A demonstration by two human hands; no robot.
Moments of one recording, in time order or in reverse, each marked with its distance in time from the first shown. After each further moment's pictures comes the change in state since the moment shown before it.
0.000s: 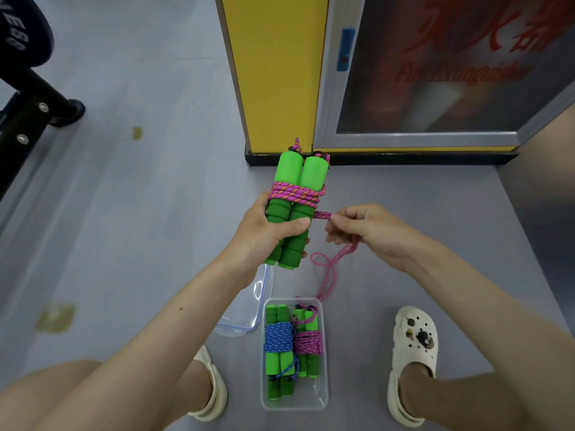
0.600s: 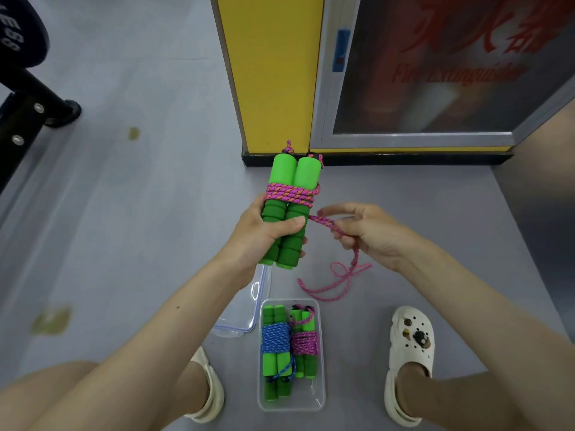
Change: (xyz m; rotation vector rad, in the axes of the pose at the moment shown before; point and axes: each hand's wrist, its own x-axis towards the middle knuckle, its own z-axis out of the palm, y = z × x) left_hand 0.001 0.000 0.003 -0.082 -0.012 -0.031; right_hand 0.004 0.002 -0.001 0.198 0.041 0.091
